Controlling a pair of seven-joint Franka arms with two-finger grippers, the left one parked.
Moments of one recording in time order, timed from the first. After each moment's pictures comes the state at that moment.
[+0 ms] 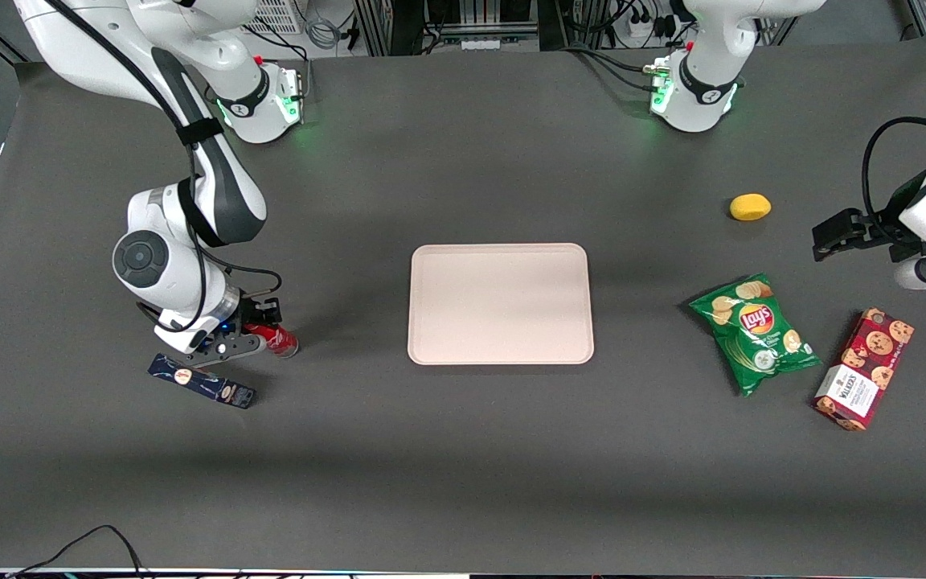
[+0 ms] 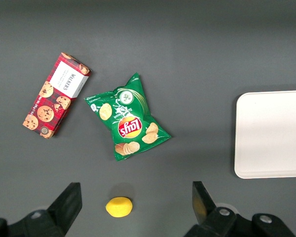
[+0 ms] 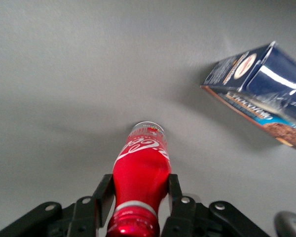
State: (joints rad) arm 0.22 0.31 -0.02 -2.01 -0.01 2.29 0.00
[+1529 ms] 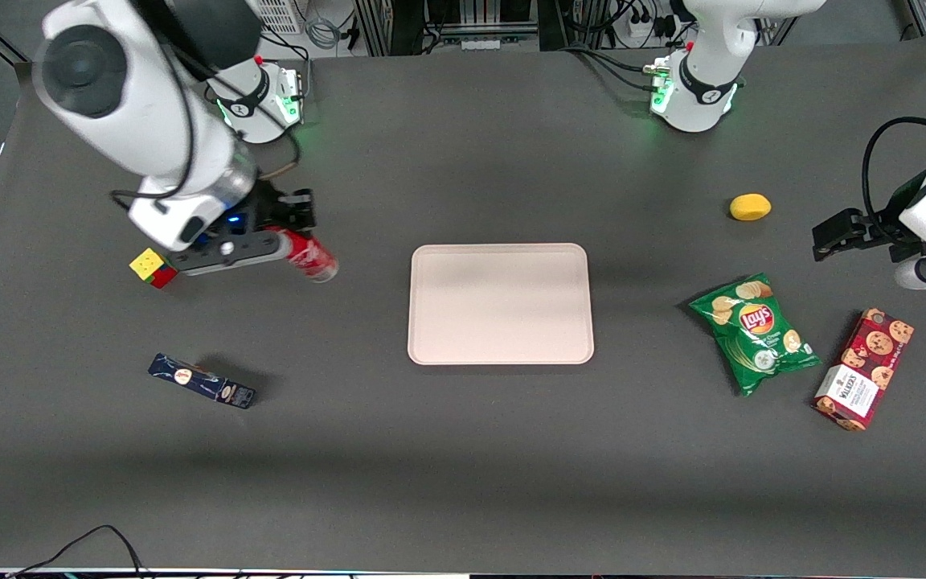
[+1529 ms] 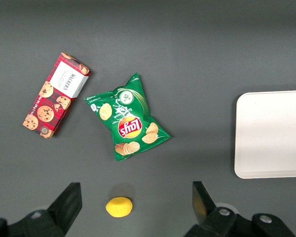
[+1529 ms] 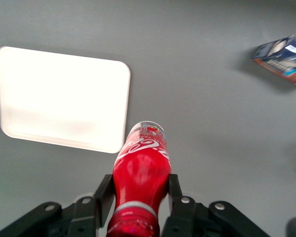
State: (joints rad) arm 0.27 0.18 0.23 -1.50 0.05 1.61 0.39
